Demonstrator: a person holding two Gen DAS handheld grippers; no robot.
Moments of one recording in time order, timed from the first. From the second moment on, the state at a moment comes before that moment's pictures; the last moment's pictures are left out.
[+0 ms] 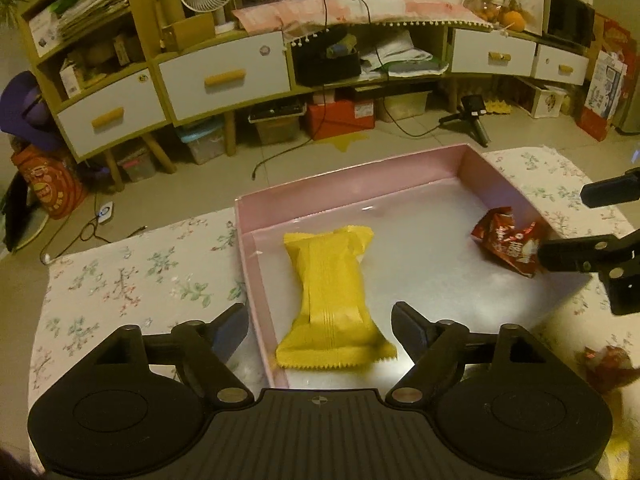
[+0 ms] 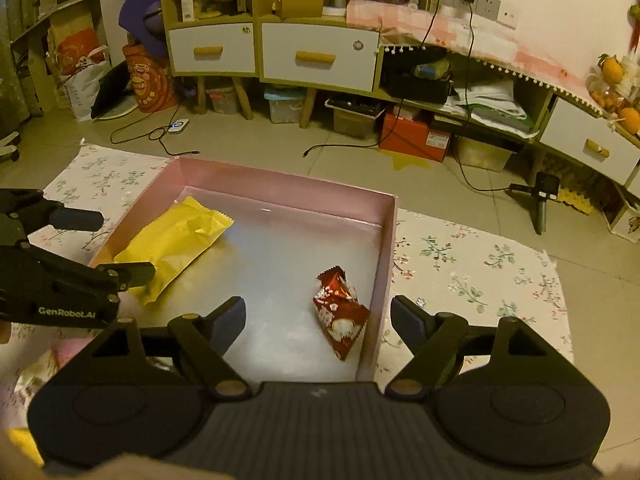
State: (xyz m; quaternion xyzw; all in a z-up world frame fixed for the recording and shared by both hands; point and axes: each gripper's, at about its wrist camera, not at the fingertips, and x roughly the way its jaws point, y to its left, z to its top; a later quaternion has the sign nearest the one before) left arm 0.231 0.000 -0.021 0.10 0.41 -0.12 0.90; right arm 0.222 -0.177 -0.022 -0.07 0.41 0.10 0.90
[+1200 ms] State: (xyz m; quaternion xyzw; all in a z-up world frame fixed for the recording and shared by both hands) left arm 0.053 0.033 -0.001 0.15 0.41 -0.14 0.89; right arm 0.071 -0.133 -0.023 -0.13 0.39 0.14 0.90
